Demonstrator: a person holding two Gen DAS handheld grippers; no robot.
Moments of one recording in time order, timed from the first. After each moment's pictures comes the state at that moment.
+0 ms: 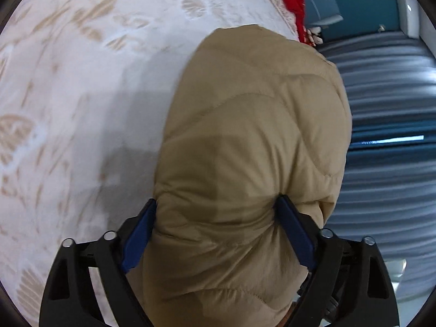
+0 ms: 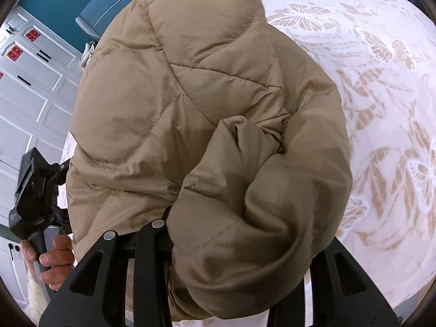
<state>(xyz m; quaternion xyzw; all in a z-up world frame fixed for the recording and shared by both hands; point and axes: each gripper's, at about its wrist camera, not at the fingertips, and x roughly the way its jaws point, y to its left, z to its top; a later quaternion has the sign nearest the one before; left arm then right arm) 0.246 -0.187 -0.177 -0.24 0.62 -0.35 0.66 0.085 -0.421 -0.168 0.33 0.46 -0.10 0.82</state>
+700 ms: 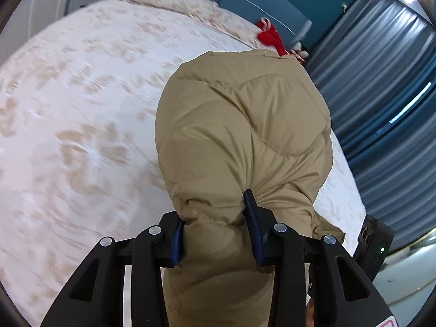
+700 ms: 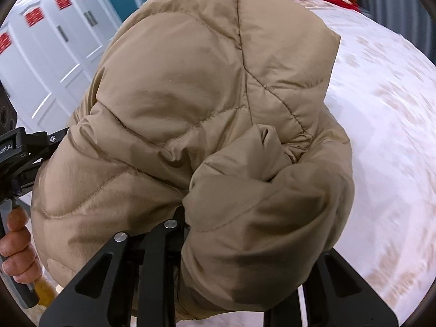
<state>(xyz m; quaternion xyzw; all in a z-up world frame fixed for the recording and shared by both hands) 0.301 -0.085 -0.066 -0.10 0.48 -0.33 0.81 0.206 -0.274 -0.123 0.20 0.41 -0.04 0.89</state>
